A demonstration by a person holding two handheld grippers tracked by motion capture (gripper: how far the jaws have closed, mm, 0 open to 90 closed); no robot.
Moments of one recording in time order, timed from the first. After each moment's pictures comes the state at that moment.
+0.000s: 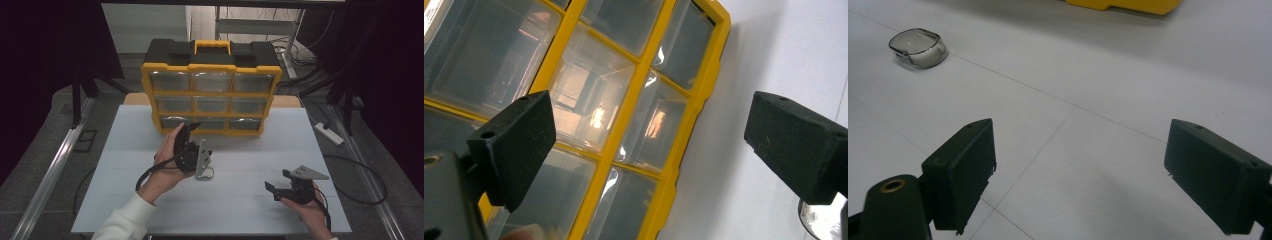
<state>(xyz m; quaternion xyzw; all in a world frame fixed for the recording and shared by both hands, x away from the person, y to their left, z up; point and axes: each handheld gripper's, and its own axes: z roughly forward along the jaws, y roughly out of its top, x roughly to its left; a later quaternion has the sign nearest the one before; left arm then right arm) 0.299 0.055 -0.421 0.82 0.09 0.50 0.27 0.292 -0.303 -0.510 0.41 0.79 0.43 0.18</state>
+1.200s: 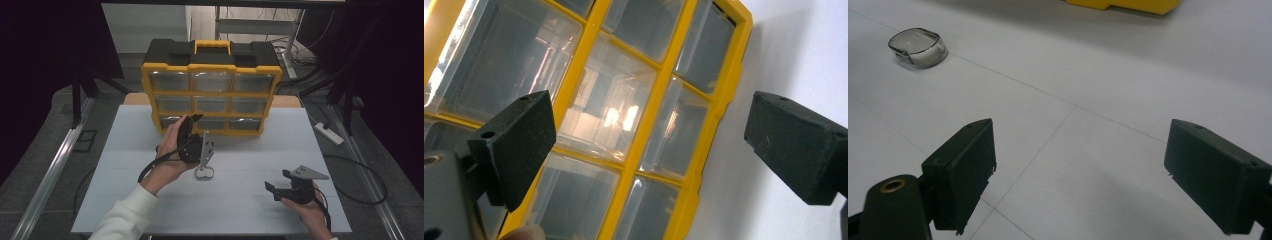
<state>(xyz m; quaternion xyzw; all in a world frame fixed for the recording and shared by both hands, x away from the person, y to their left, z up) 0.314 0.049 -0.405 0.81 0.09 0.52 0.26 0.292 -0.303 -0.510 0.41 0.79 0.43 0.18</state>
